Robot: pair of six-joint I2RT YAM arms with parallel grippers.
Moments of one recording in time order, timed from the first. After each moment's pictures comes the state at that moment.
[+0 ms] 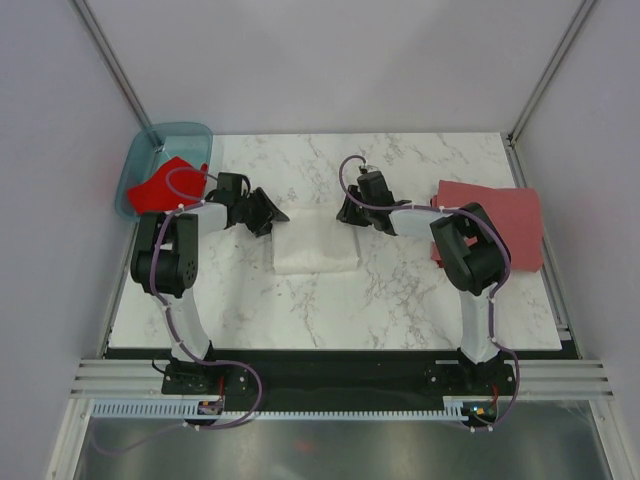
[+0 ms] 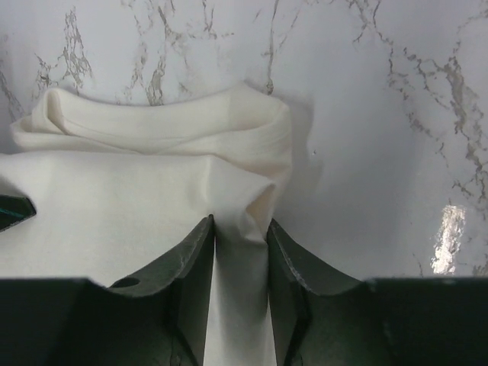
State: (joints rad) left arm -0.13 1.94 1.12 -0.08 0.46 -0.77; right arm 0.49 2.06 1.26 0.10 -0.04 0.61
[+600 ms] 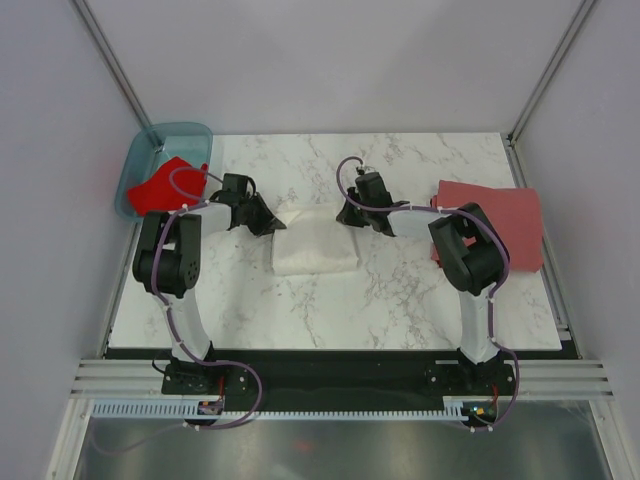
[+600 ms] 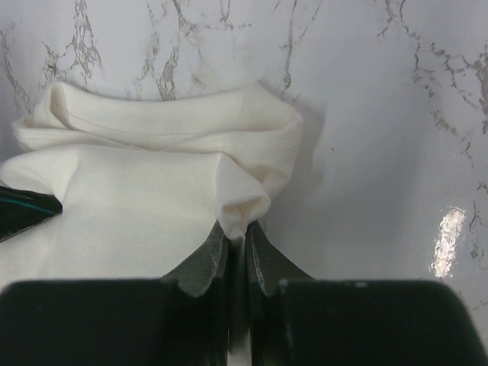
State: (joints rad) left arm -0.15 1.94 1.12 -0.12 0.38 -0.75; right arm 0.50 2.07 1.27 0.10 -0.06 0.60
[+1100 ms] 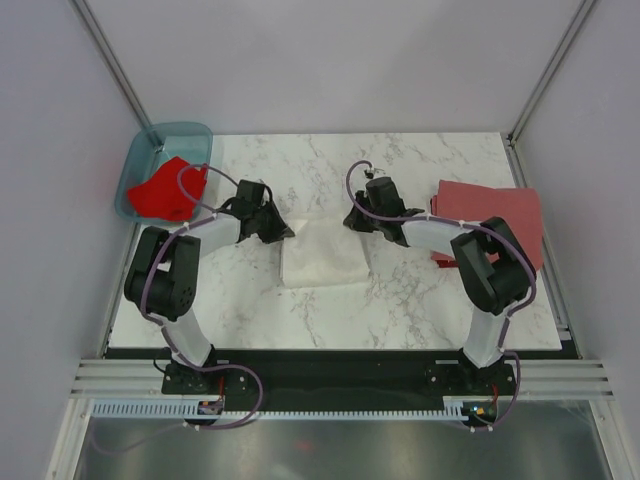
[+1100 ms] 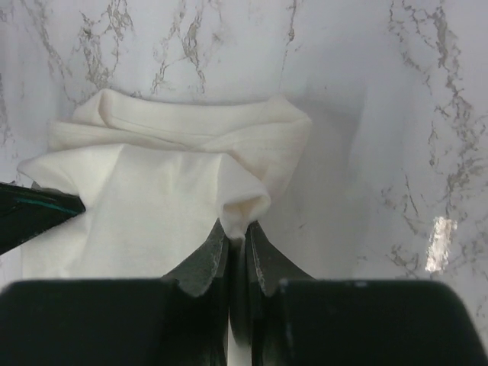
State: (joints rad) left arm -0.29 1.78 1.02 -0.13 0.24 -0.75; right arm 0.51 1.88 1.11 0.11 -0.06 0.57
